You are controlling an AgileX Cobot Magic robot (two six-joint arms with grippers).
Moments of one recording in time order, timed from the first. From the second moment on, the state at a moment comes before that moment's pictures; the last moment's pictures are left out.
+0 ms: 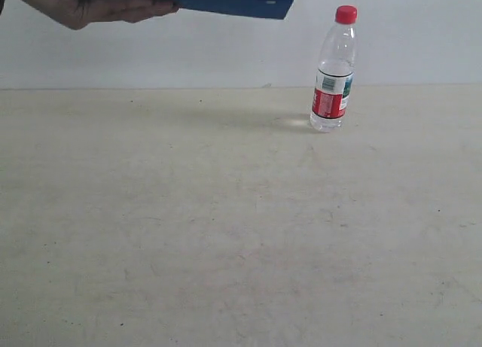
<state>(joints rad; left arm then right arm) -0.30 0.04 0.00 -1.13 0.00 1.04 0.36 0.21 -0.01 0.48 -0.04 0.06</state>
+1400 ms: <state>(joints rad) -0.30 0.03 0.00 -1.13 0.02 1.04 0.13 0.01 0.00 -0.05 0.30 -0.13</state>
